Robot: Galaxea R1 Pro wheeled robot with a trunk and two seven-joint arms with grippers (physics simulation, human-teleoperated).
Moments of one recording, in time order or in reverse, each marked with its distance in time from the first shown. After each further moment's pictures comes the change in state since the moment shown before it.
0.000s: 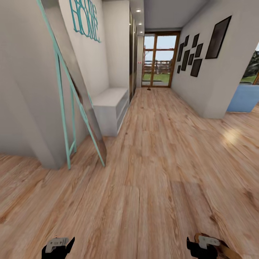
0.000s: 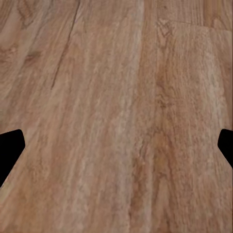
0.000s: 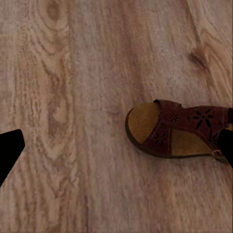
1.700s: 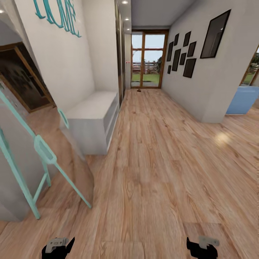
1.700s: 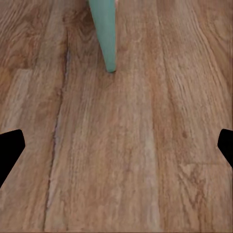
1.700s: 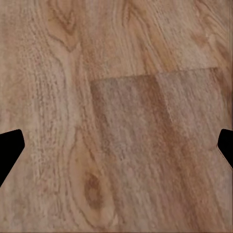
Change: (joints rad) left arm 0.000 0.000 0.000 0.002 0.000 0.000 0.000; right arm 0.000 0.001 0.000 0.000 -0.002 0.001 -0.003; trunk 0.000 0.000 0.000
